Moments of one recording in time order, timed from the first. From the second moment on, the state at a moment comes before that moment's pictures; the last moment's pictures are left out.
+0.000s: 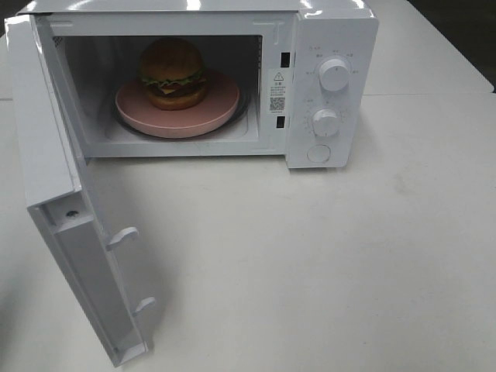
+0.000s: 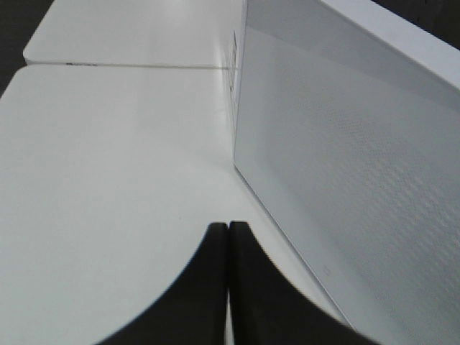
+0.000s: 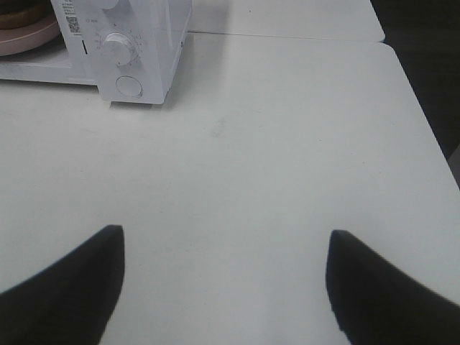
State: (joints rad) left arm -0.01 0.55 -0.35 -0.22 0.33 0.20; right arm 0.11 0.00 -0.51 -0.07 1.01 0.08
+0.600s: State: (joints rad) left arm -0.01 0.81 -0.22 -0.21 -0.21 0.22; right arm 0.11 0.00 -0.51 -0.07 1.01 0.08
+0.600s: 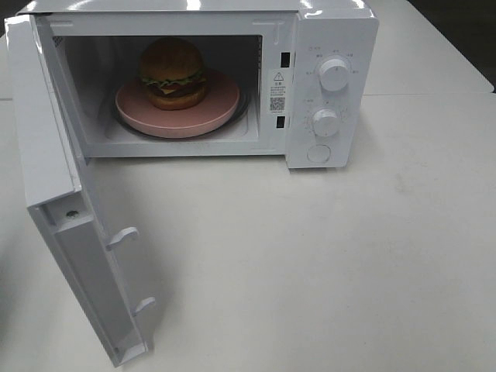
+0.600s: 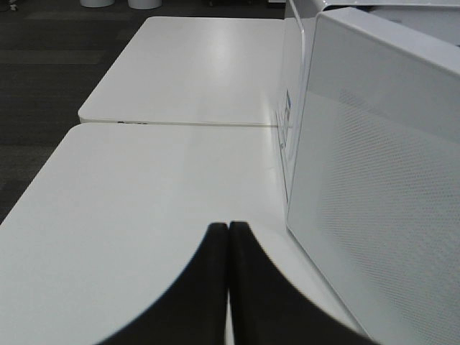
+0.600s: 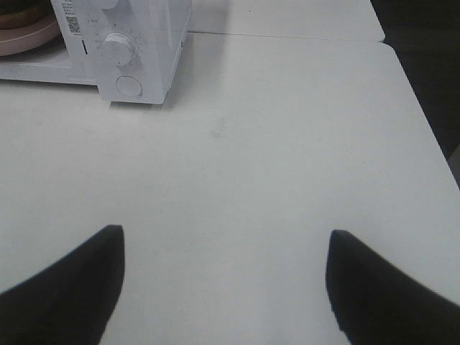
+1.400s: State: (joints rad) left arm -0.01 1.39 -0.22 0.35 -0.89 -0.18; right arm 0.11 0.00 -0.51 -0.07 1.01 0.08
